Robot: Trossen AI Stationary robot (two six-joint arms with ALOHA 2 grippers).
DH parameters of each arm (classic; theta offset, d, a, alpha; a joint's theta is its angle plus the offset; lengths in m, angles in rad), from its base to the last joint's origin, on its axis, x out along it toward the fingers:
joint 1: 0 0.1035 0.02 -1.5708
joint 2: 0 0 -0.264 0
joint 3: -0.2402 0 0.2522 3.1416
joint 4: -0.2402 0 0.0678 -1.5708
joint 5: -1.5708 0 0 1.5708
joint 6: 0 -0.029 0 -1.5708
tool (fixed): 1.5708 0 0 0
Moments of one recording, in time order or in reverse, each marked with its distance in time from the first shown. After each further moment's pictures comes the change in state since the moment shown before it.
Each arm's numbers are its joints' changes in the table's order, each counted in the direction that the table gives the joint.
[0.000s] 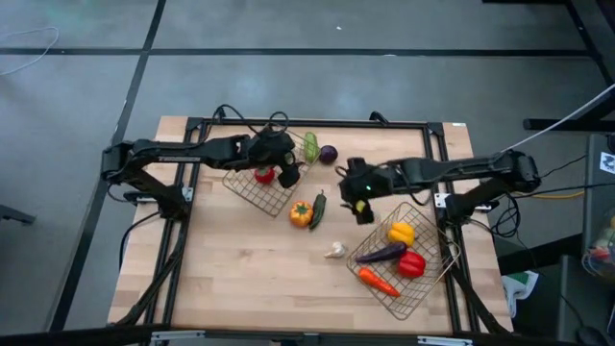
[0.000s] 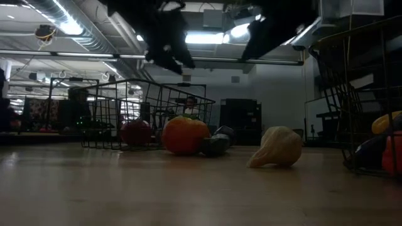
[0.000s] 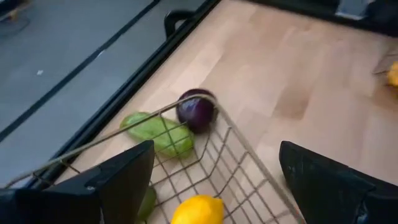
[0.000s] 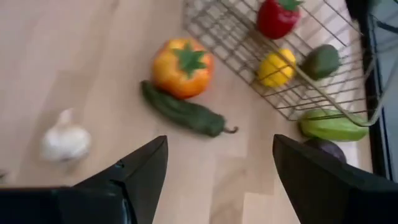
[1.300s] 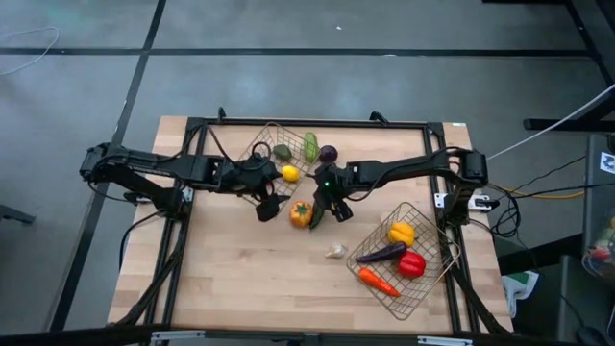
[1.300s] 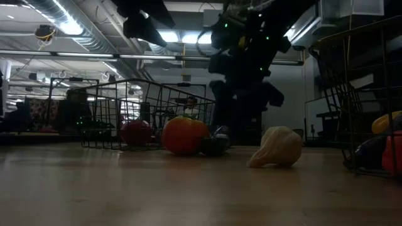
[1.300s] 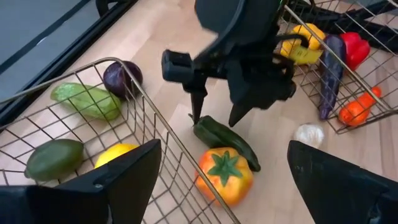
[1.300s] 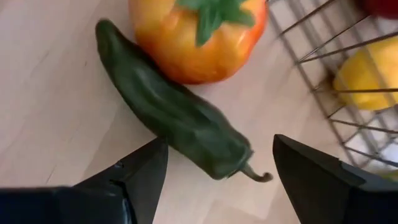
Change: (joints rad) left arm -0.295 -0.179 0.003 -0.217 0.003 0.223; right arm -0.143 0.408 0.001 0.244 0.179 0.371
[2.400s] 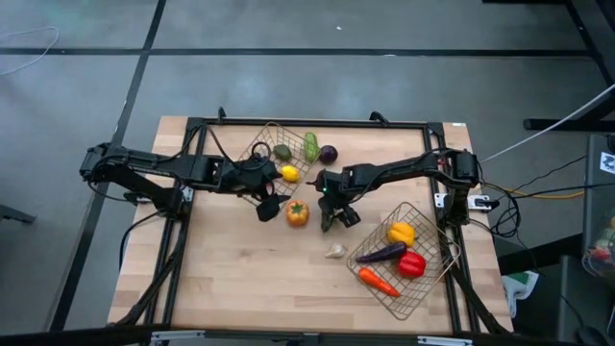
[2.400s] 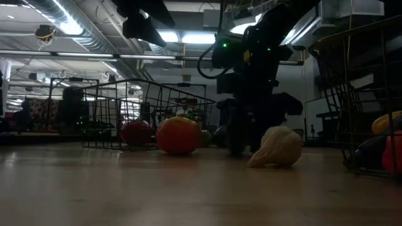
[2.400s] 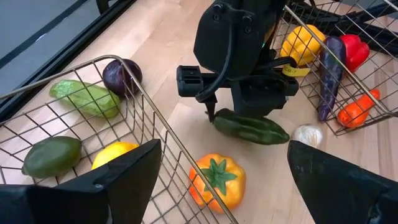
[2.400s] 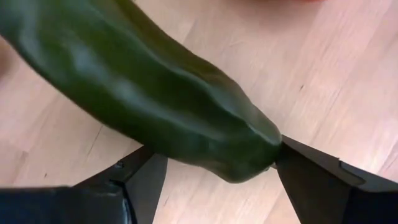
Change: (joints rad) left arm 0.000 0.000 0.000 0.000 0.000 0.017; right arm 0.001 0.064 0.000 -0.139 0.079 -0.003
